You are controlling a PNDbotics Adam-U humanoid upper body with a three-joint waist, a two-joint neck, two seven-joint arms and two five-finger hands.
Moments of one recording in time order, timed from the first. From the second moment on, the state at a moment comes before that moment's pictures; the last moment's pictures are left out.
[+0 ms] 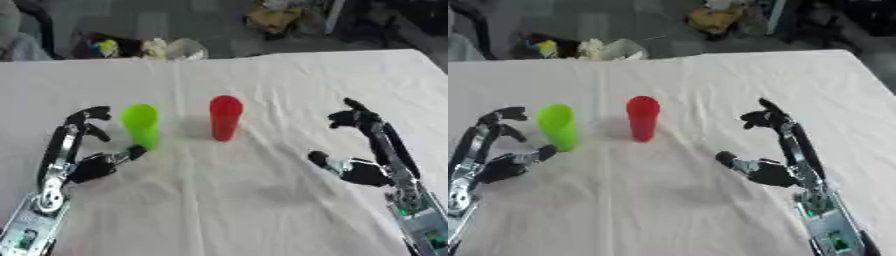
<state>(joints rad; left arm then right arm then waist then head) -0.61 0.26 -0.19 -1.27 -0.33 -0.10 0.15 -0.24 -0.33 -0.02 -1.65 0.33 -0.27 -0.05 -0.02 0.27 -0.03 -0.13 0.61</state>
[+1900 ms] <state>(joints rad) -0.71 0.26 -0.22 -1.12 -0.36 -0.15 0.14 -0.25 -0.32 -0.01 -1.65 0.32 -0.27 -0.04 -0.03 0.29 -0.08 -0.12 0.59</state>
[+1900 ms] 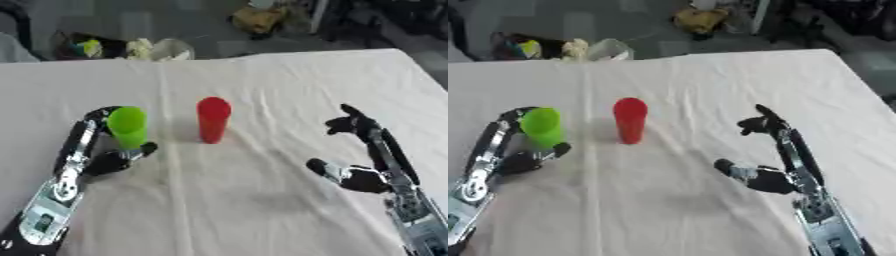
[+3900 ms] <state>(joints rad) -0.62 0.31 -0.25 -1.52 -0.19 -0.07 0.15 -0.34 -0.37 0.01 -1.54 0.27 -0.26 -0.02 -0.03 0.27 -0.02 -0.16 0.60</state>
